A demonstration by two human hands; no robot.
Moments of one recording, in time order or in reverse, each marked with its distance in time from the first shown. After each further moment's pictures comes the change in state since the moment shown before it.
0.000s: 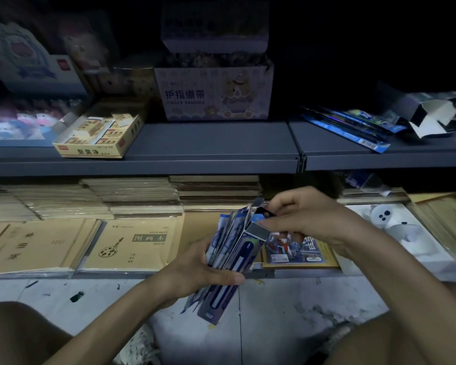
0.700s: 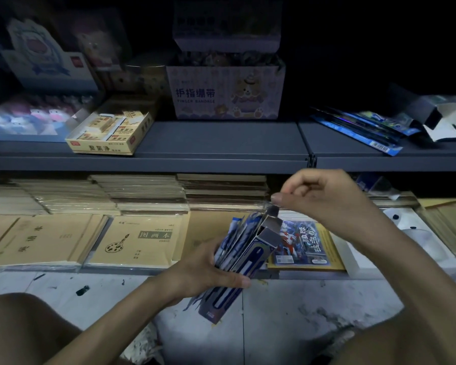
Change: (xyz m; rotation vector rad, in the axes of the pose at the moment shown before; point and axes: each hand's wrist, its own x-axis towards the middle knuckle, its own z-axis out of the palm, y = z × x) left_hand 0.002 -0.006 -0.001 0.078 -0.008 0.020; right_hand -0.004 -0.005 -0.009 0.038 0.207 -0.291
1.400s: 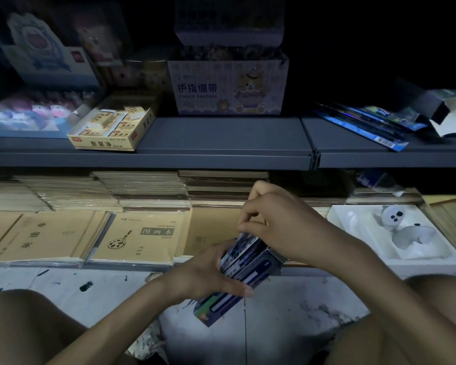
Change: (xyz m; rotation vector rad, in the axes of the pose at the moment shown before) left_hand 0.002 -0.006 0.003 0.111 -0.091 -0.038; right_hand 0.003 -0.001 0.056 -0.646 -0.260 -0.275
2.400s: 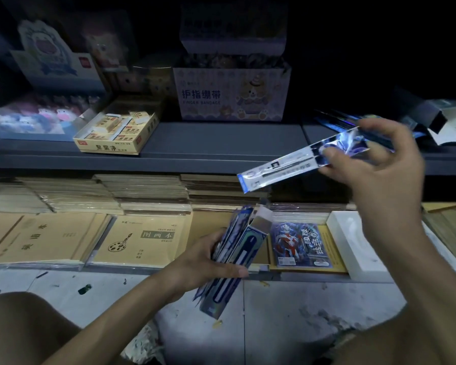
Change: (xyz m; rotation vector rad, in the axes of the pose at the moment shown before) left_hand -0.003 0.001 -0.012 -0.120 0.161 0.046; right_hand -0.024 0.031 -0.055 0.899 0.952 0.156
